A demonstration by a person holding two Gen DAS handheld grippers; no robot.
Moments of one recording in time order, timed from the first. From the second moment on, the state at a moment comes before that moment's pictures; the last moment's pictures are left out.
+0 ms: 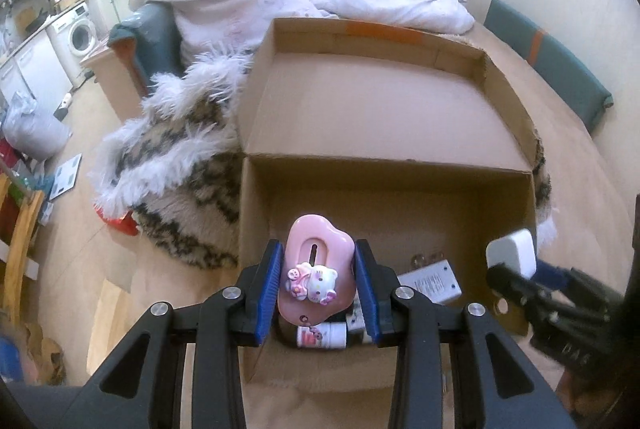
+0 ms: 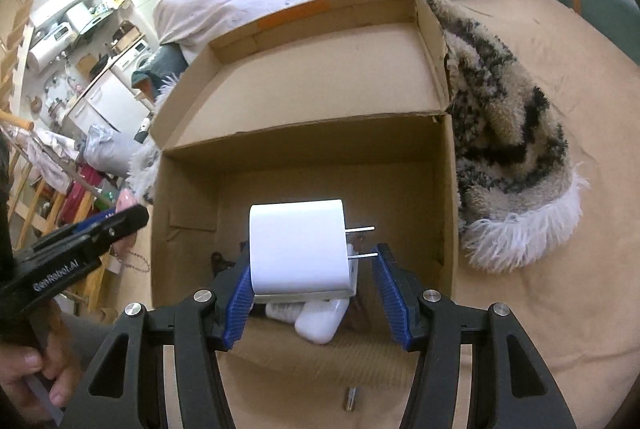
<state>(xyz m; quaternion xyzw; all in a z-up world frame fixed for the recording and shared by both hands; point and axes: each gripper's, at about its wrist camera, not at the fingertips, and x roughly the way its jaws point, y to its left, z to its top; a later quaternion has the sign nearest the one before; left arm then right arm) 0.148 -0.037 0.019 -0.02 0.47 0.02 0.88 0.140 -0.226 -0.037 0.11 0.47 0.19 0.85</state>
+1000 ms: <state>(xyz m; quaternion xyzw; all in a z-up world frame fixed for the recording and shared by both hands) 0.174 -0.065 -0.085 0.02 0.55 0.03 0.84 0.160 -0.211 -0.082 0.08 0.52 0.15 0.83</state>
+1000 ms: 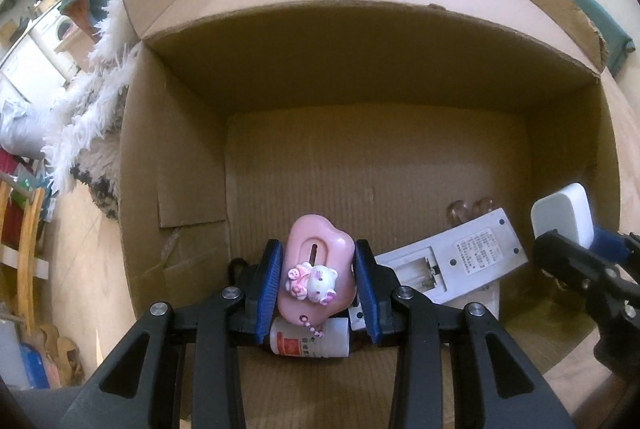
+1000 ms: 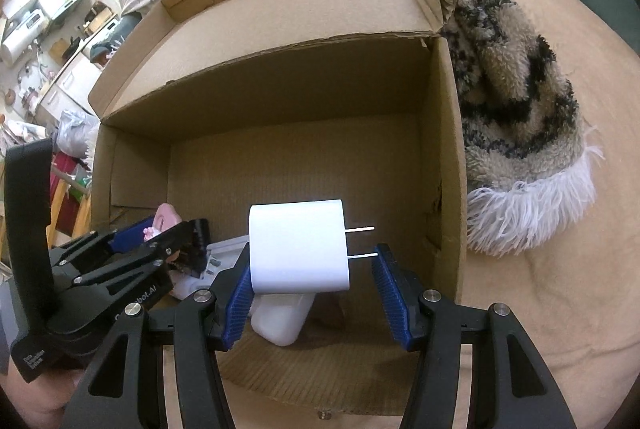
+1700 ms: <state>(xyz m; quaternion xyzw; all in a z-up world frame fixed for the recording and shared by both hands) 0.181 -0.057 -0.093 0.03 0.57 0.05 0.82 0.163 -0.221 -0.077 0.11 0.52 0.16 0.83</state>
